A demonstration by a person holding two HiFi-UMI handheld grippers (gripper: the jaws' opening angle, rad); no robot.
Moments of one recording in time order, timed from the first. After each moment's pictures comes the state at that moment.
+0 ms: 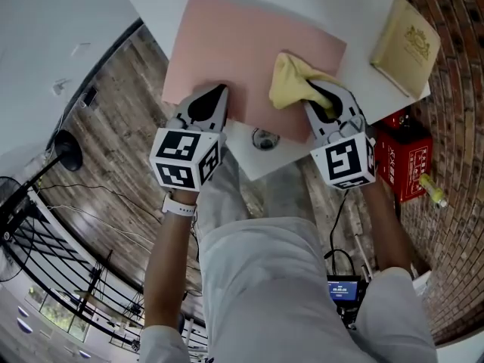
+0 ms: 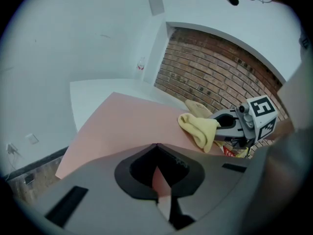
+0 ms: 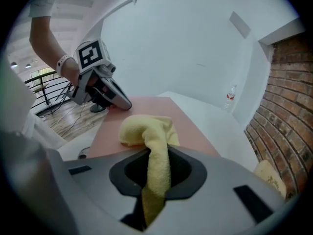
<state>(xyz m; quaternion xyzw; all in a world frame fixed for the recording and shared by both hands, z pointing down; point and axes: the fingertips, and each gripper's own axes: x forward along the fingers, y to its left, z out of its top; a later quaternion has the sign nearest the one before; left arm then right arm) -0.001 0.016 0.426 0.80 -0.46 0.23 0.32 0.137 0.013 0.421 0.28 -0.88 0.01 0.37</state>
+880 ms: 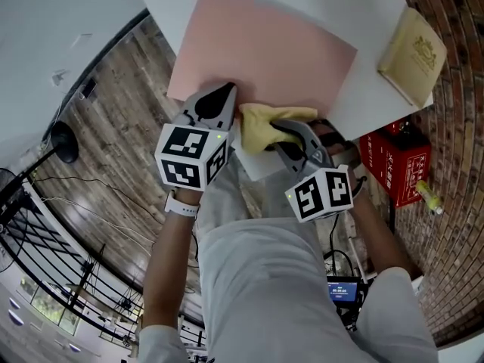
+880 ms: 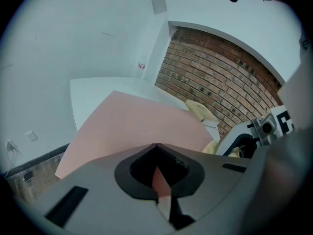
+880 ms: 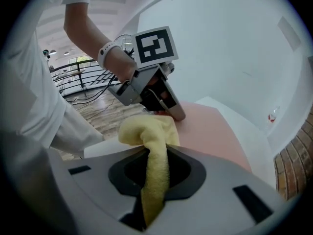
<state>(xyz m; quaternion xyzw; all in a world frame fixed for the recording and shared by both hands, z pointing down) -0.001 0.016 0.427 0.79 -0.46 0.23 0.33 0.065 0.100 0.425 0.10 -0.90 -0.05 0.42</state>
